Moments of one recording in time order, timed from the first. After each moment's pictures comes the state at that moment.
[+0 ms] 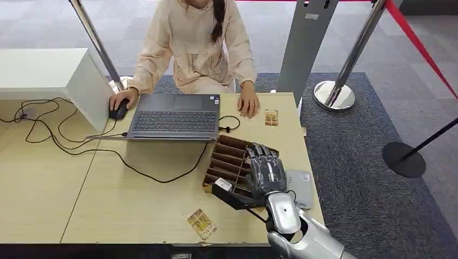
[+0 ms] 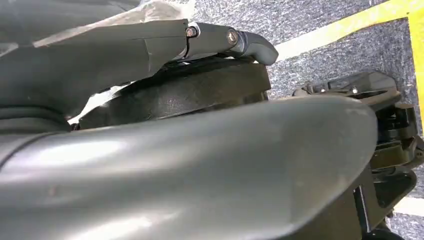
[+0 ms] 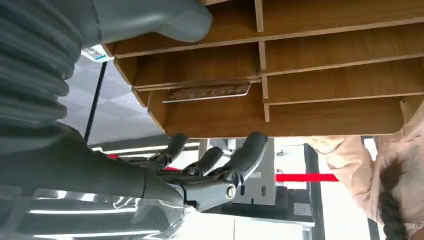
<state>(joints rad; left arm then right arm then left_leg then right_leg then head) -0.13 -0.10 -1.25 -0.15 1.15 0.26 0.20 -0.36 -0.20 0.92 -1.33 1.11 -0.27 0.64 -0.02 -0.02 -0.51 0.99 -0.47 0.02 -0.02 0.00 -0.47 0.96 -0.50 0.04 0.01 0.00</state>
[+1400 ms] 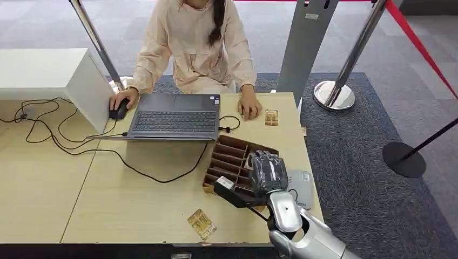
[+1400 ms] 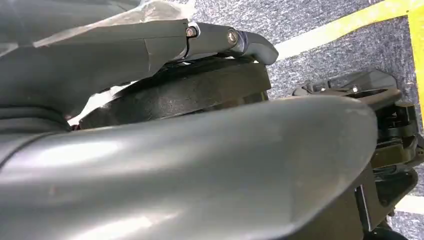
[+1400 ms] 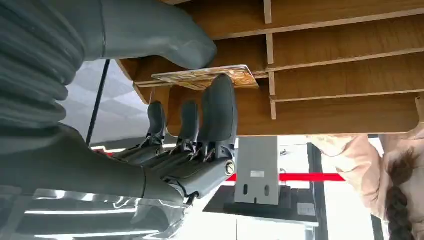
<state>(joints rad) -0.13 -0.10 -1.25 -0.15 1.15 0.25 0.19 -0.37 -0.21 0.92 -1.32 1.10 -0.27 0.64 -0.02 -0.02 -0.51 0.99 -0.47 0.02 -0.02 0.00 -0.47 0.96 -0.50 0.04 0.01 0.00</state>
